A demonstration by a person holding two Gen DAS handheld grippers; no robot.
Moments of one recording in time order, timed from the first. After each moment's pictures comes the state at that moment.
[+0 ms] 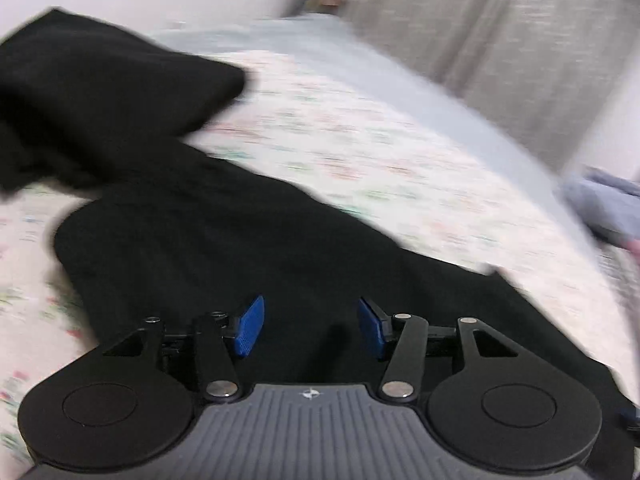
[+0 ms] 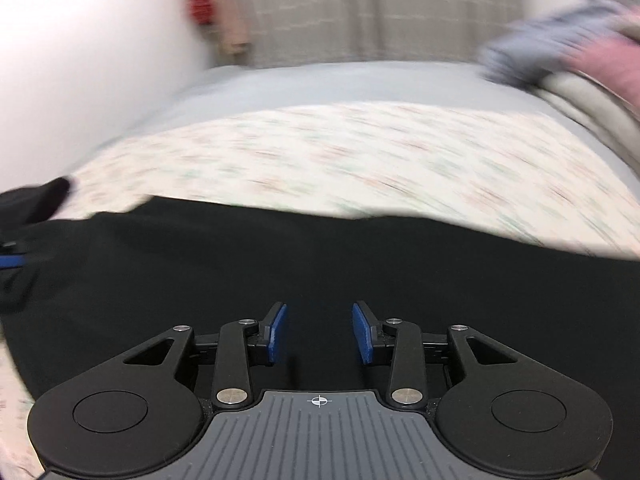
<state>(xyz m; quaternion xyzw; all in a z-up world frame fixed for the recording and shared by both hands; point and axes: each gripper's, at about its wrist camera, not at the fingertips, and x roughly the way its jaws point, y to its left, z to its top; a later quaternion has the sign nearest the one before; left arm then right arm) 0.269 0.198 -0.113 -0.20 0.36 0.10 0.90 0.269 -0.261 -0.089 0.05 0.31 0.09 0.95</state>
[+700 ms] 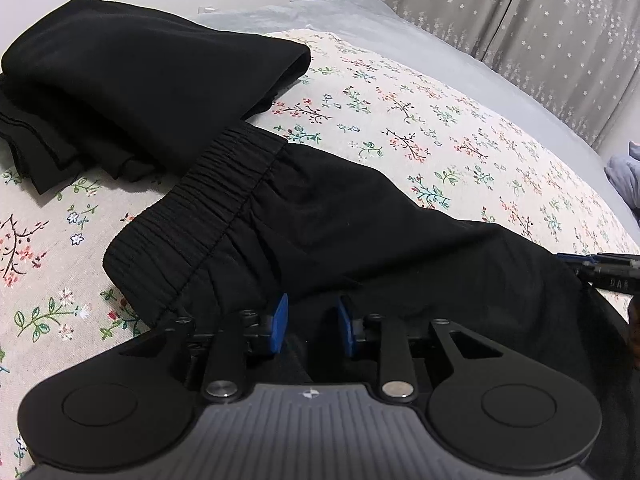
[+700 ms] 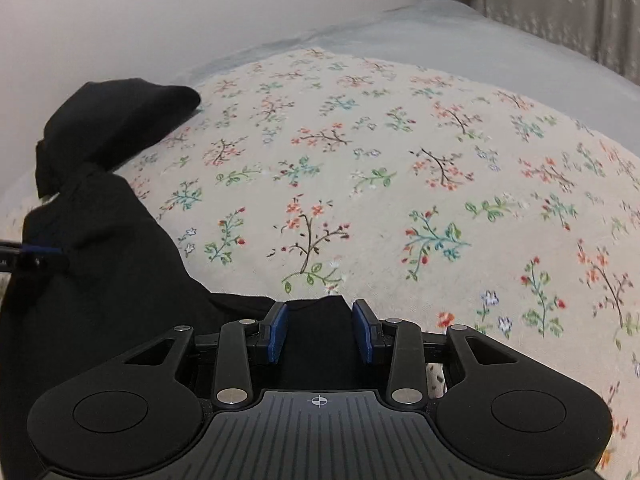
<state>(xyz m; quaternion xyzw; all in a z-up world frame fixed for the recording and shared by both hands) 0.278 0.231 -0.127 -0.18 0.41 0.13 0.89 0.509 -0.048 -0.109 -0.09 0.37 0.35 0.85</state>
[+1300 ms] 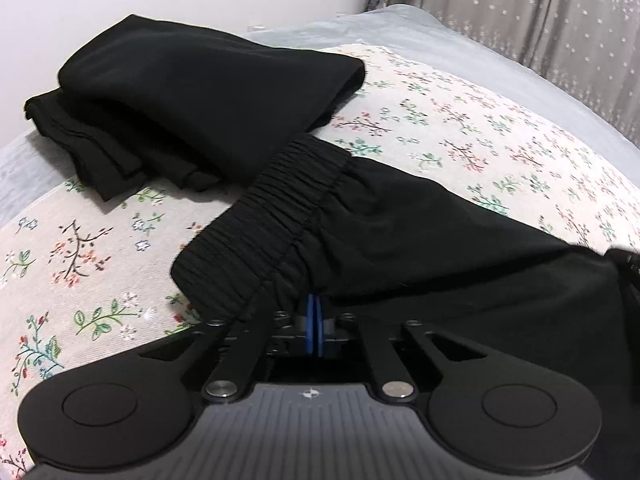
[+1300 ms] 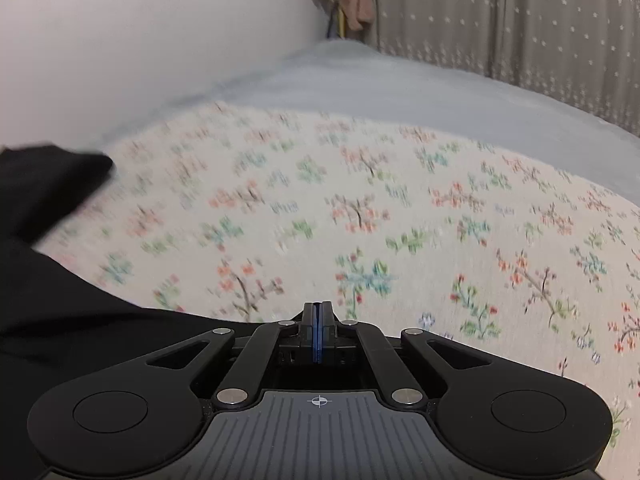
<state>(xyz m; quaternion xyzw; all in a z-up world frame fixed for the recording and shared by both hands) 0.269 0.234 -0.126 -0.14 0.40 0.22 0.88 0.499 -0.033 -0.101 -0.05 0.33 0.19 0.93</state>
